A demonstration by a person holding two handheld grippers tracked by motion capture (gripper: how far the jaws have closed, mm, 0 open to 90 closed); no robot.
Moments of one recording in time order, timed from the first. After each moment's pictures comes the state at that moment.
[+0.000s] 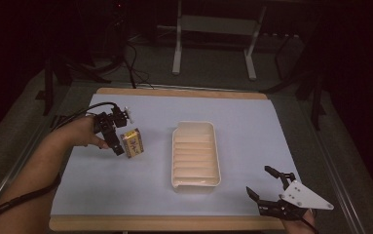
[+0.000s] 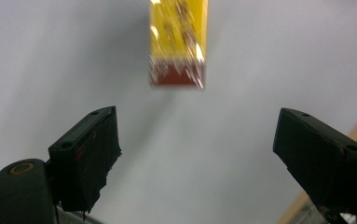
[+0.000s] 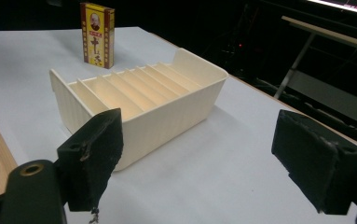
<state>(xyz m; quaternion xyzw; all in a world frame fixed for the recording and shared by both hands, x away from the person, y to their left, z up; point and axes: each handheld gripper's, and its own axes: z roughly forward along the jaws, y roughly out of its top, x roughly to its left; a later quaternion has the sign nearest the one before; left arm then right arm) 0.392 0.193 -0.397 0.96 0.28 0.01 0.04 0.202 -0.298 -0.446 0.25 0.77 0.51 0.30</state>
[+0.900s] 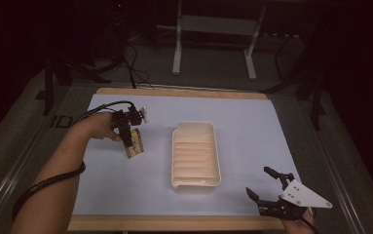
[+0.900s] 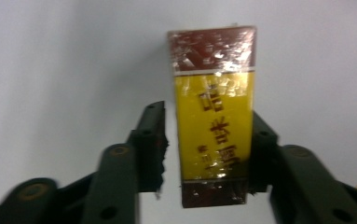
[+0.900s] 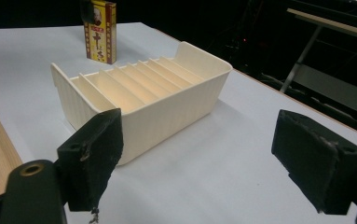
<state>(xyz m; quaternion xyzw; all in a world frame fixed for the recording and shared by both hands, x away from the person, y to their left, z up) 0.424 0.163 -0.419 0.97 0.24 0.00 0.00 0.205 -0.300 -0.451 0.25 0.77 0.50 0.29</state>
